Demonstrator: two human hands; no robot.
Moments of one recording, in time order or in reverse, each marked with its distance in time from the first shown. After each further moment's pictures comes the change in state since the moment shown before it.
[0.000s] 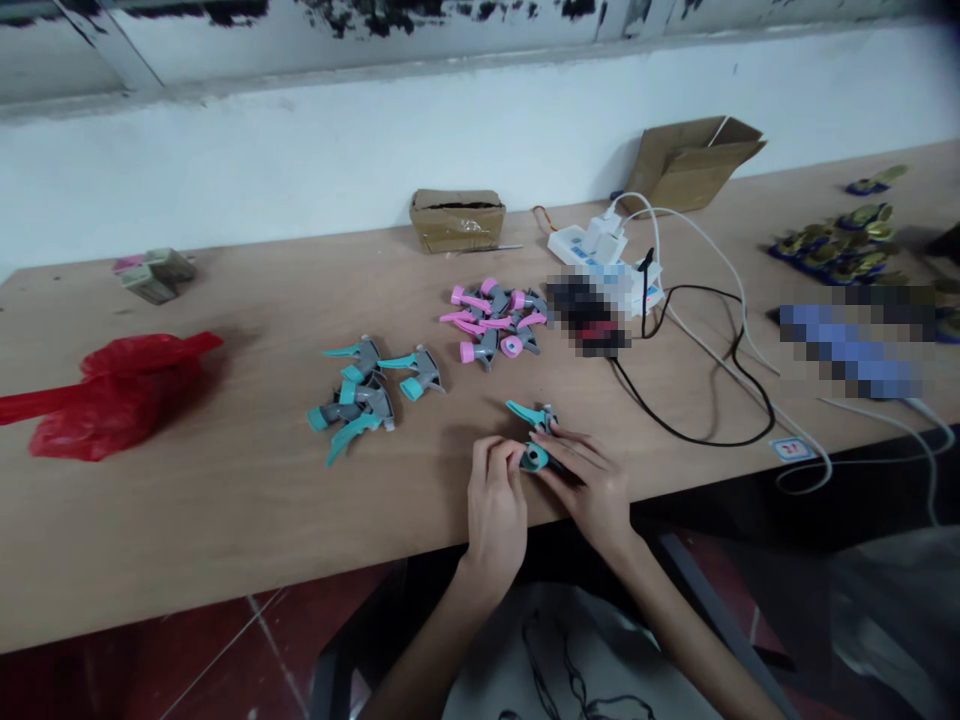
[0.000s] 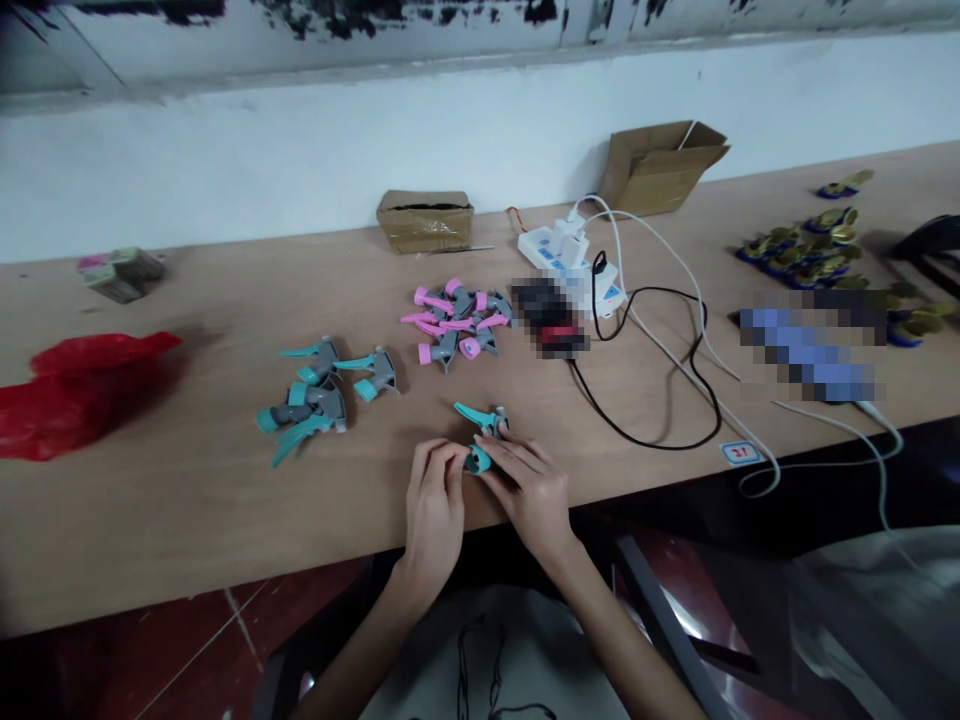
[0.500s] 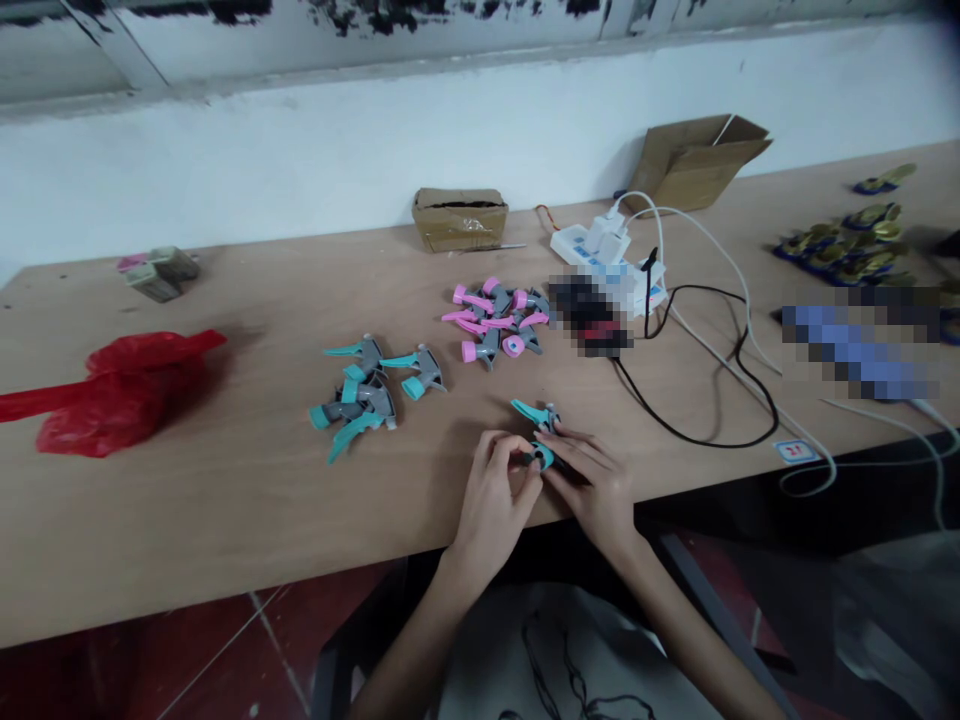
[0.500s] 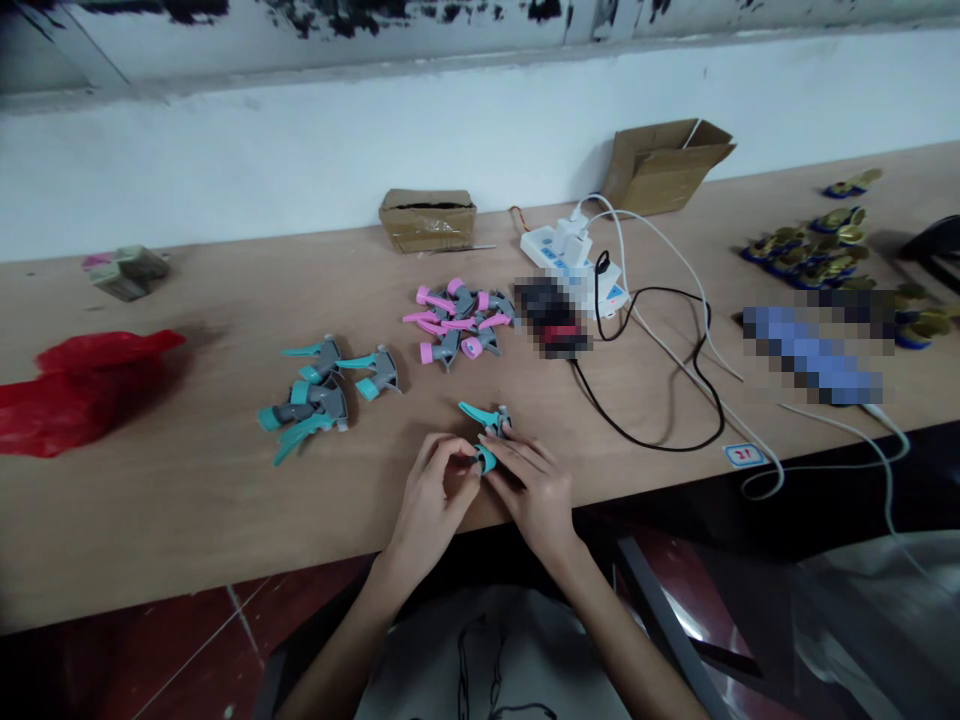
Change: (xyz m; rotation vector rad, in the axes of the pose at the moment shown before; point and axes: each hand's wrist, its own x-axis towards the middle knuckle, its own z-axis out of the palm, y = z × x) left_hand 0.012 0.001 -0.017 -0.213 -0.262 -0.006; right_hand 0.001 -0.001 -0.003 0.036 0.010 0.012
